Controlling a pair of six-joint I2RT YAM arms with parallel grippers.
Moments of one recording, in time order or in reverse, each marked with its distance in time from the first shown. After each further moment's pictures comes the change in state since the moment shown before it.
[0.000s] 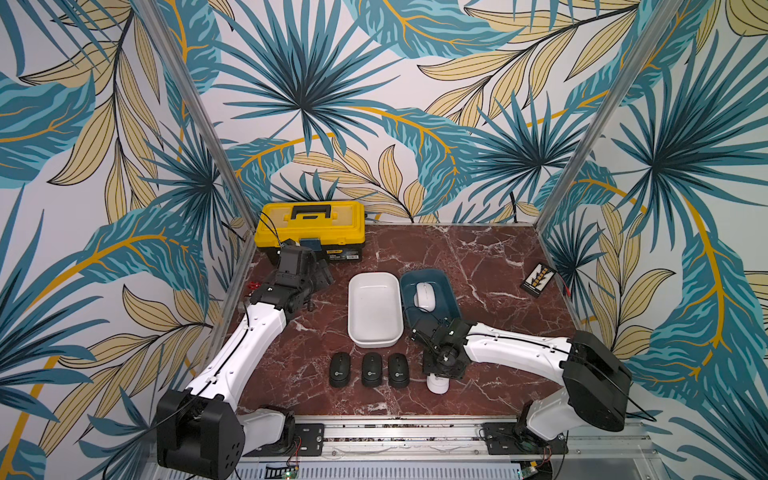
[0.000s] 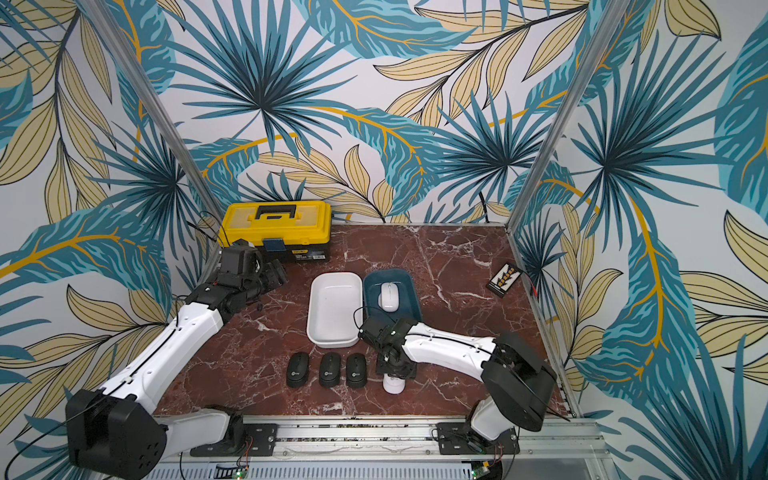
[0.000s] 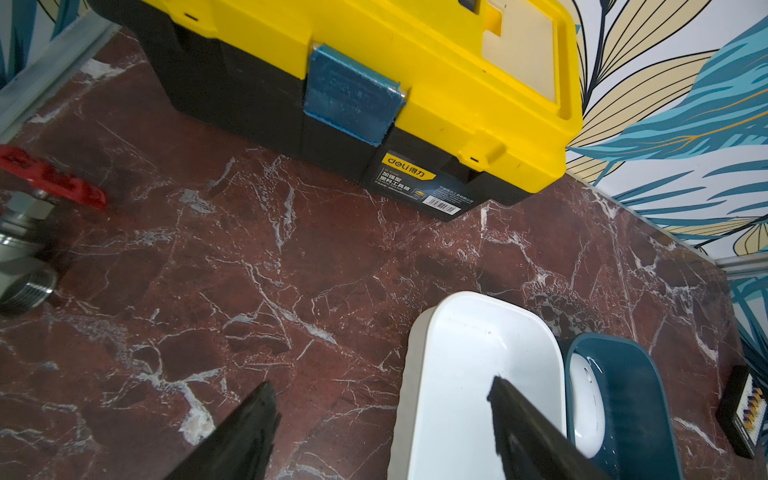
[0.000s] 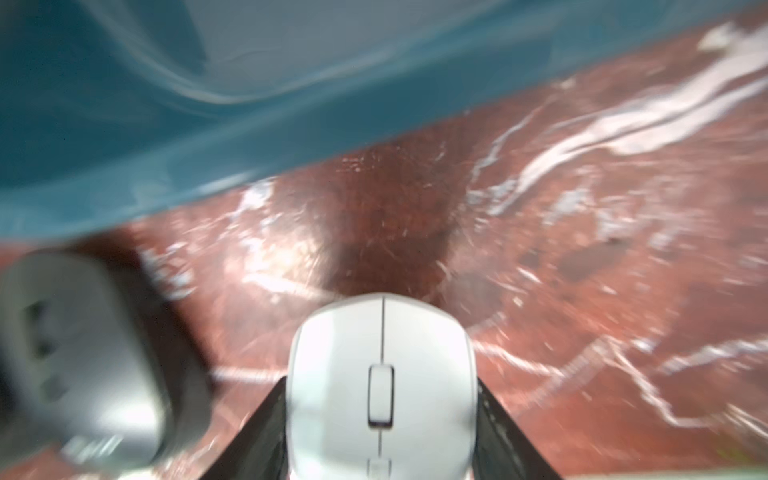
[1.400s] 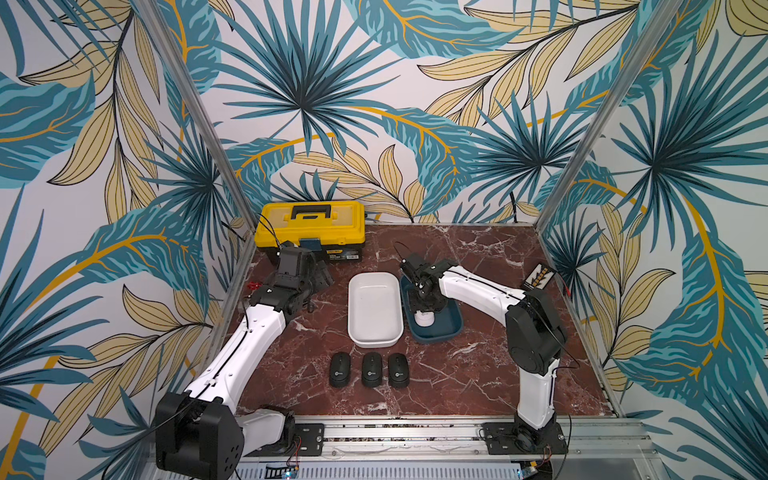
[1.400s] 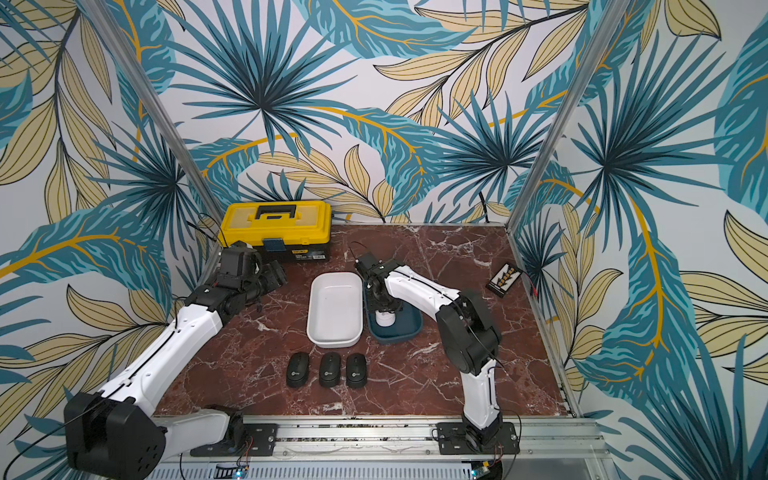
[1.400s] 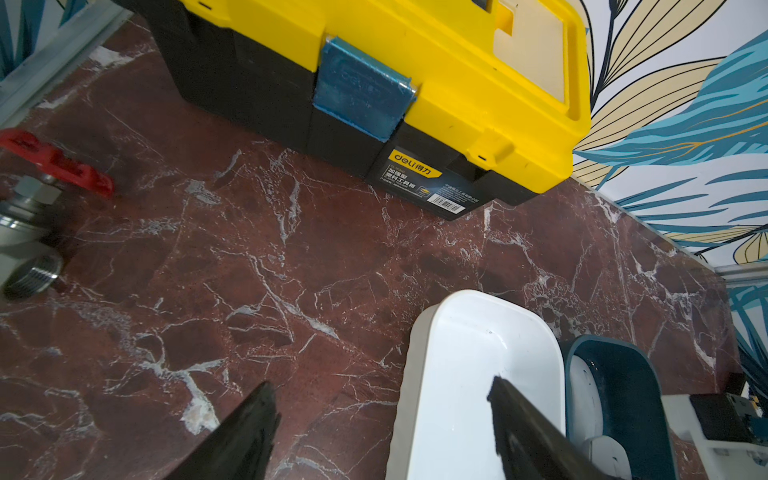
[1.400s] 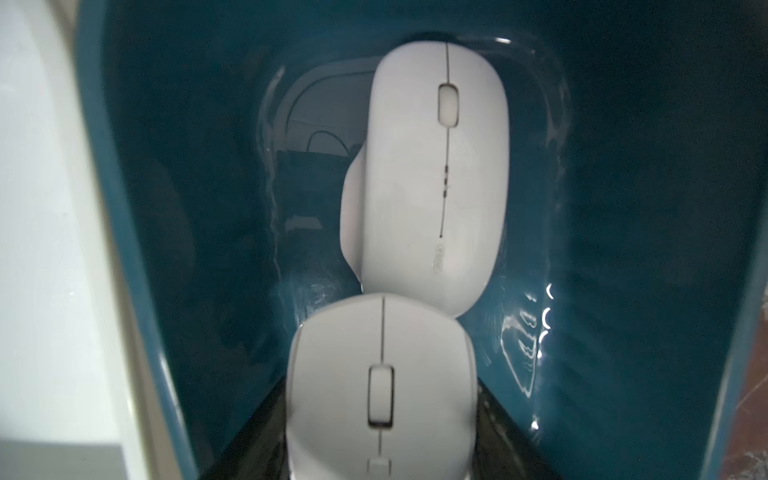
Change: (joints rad) left arm 0.000 -0.013 -0.011 -0.008 -0.008 -0.026; right arm -0.288 0.467 0.581 -0.005 0.097 -0.507
